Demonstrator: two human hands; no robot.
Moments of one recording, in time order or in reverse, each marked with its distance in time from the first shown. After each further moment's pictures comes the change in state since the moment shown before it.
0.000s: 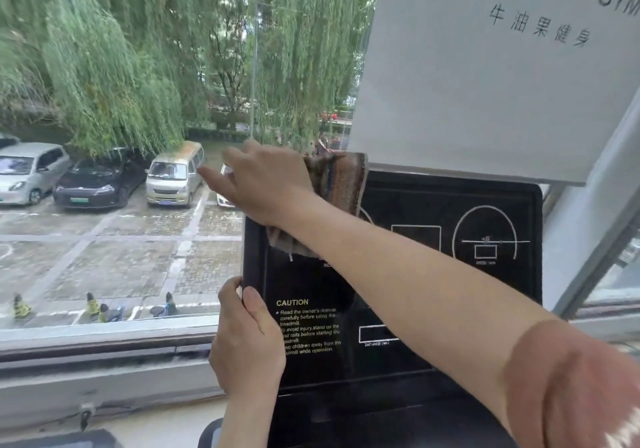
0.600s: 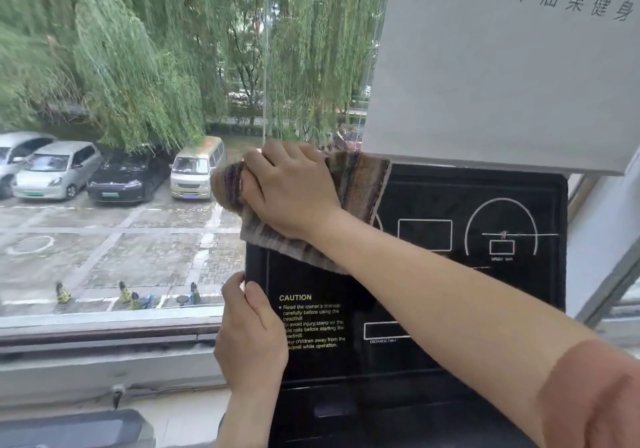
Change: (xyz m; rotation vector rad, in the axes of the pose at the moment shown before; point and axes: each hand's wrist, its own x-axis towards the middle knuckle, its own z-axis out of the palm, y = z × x) left_hand -0.002 0.001 0.001 0.021 0.018 -0.015; right_hand -0.035 0.014 0.015 0.065 0.220 0.036
